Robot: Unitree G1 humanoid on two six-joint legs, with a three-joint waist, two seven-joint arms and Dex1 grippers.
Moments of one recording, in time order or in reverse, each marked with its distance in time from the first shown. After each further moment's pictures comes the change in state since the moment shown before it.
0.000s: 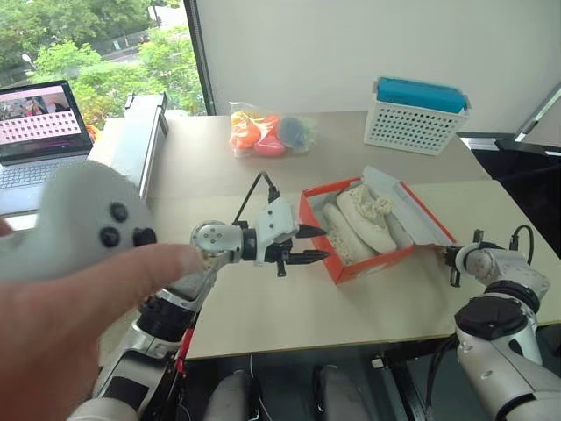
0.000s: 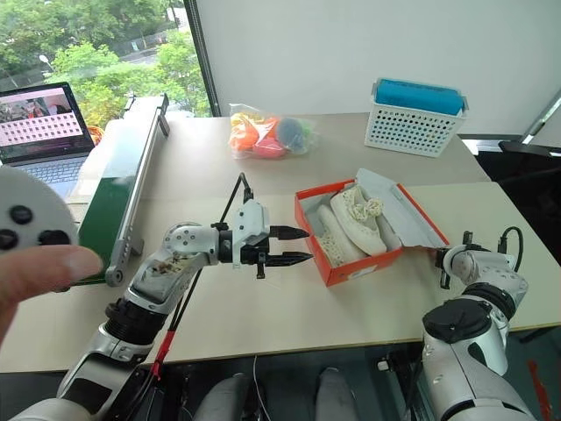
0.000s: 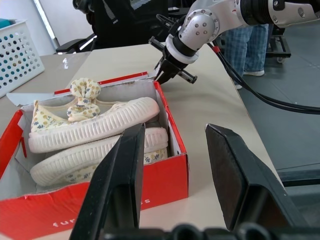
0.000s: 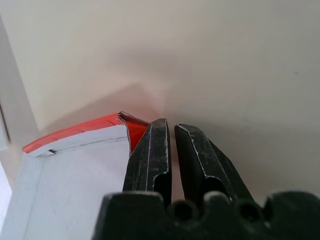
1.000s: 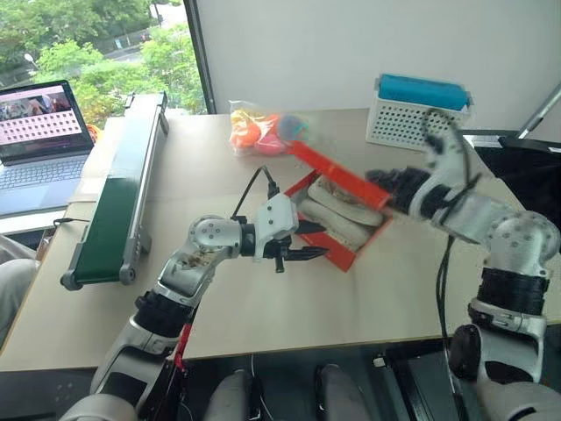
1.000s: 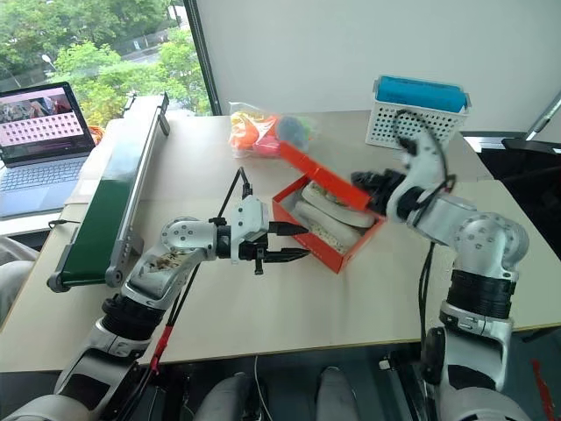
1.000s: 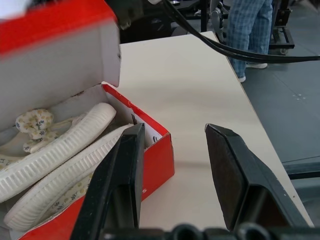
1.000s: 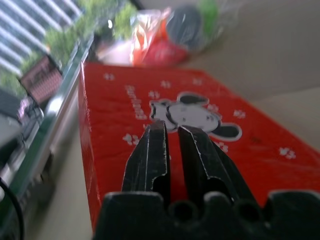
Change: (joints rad) left arm -0.023 0.019 0.000 -0.002 0.008 0.002 0.002; right arm 0.164 -0.135 1.166 -0.955 0.315 0.600 0.580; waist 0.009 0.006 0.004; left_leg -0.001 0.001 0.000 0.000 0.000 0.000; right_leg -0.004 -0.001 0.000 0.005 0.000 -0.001
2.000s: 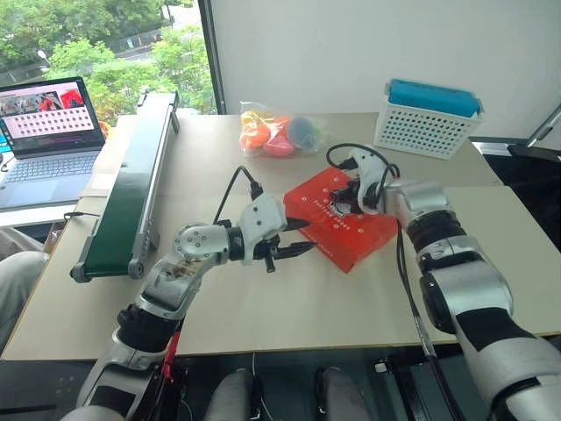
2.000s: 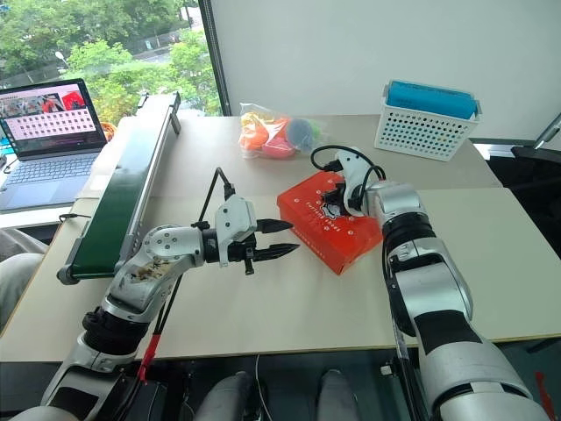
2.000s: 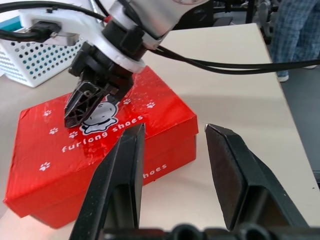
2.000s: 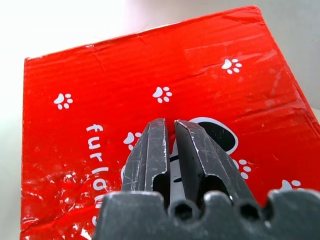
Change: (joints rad) left arm 0.105 0.056 0.059 -0.158 -0.001 0.116 0.135; right arm -0.402 0.207 0.340 0.988 -0.745 -0.646 0.415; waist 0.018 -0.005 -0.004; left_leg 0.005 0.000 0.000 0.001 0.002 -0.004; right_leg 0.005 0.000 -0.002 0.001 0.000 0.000
